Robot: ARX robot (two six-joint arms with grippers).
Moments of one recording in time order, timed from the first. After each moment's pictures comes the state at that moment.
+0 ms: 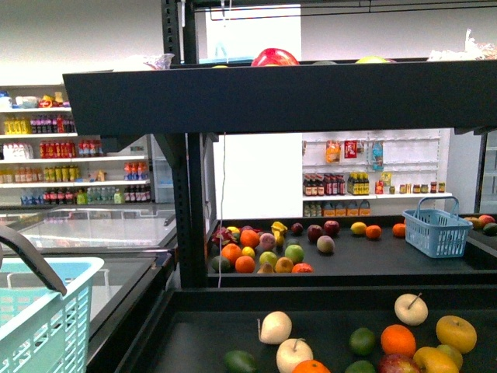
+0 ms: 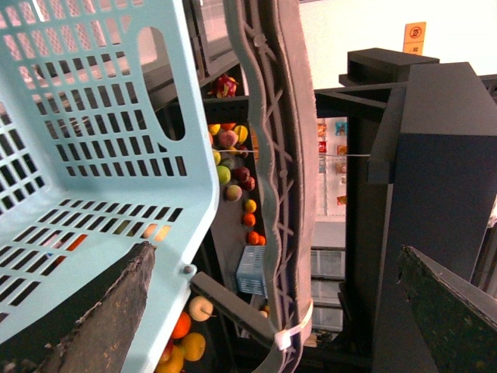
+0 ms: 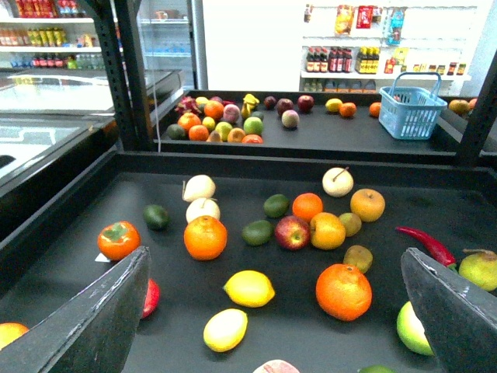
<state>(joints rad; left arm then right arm) 0.45 1.47 0.79 0.56 0.53 -1.34 0.00 0.00 0.02 0.00 0.00 0.00</state>
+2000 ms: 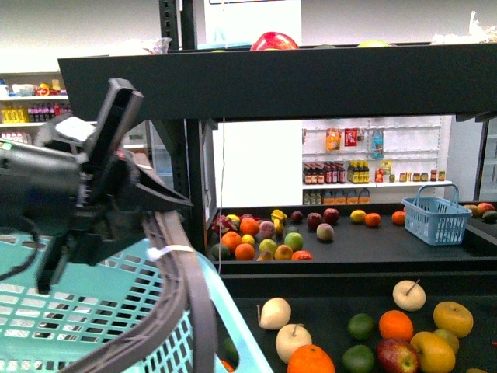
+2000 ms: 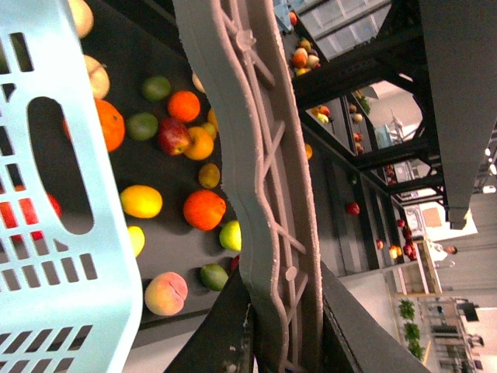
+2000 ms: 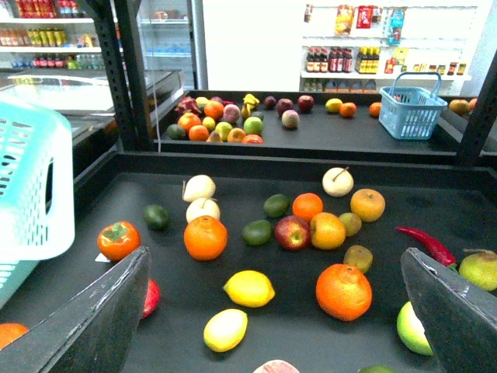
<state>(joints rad) -0.23 1.56 1.03 0.25 0.59 -0.86 0.00 0.00 0.02 0.00 0.00 0.00</state>
